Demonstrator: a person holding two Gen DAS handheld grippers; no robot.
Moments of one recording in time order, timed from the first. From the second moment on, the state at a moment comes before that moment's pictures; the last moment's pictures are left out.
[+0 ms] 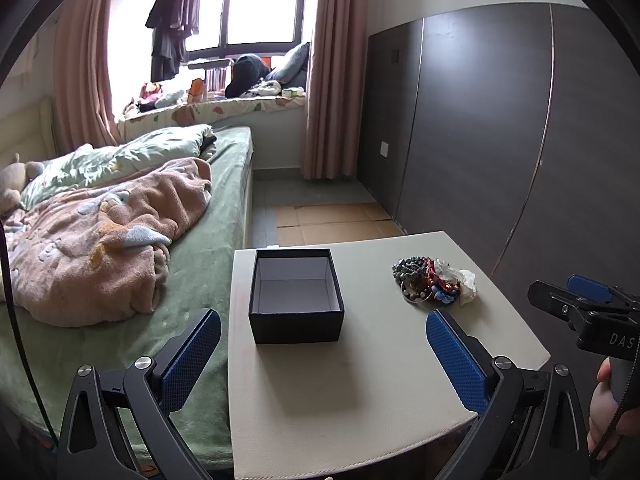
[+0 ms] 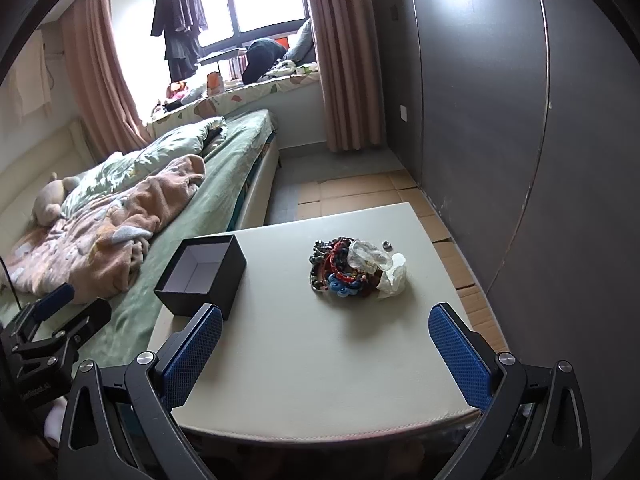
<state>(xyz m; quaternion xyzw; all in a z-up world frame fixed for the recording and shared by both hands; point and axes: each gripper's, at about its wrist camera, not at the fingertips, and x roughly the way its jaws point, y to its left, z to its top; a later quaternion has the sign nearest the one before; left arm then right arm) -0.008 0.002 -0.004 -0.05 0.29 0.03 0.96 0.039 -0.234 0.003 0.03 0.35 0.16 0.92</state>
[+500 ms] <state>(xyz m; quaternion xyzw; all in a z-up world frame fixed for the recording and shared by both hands) -0.009 0.000 -0.003 -0.04 0.28 0.03 0.96 0.040 -0.232 0.002 0.03 0.35 0.15 0.92</state>
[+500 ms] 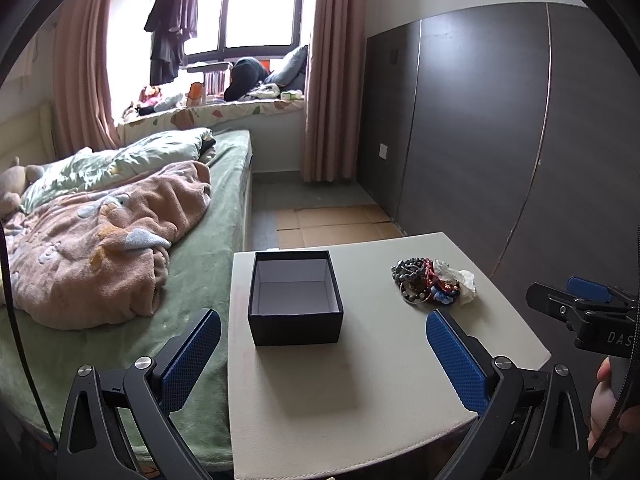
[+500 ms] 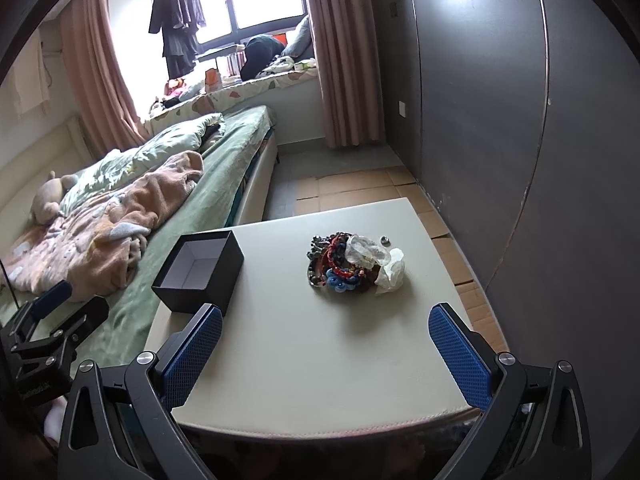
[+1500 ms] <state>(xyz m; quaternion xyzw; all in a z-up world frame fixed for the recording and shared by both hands) 0.058 -0.040 -0.026 -0.05 0.30 -0.06 0.95 0.102 -0.283 -0.029 0.13 0.42 0.09 0.90</state>
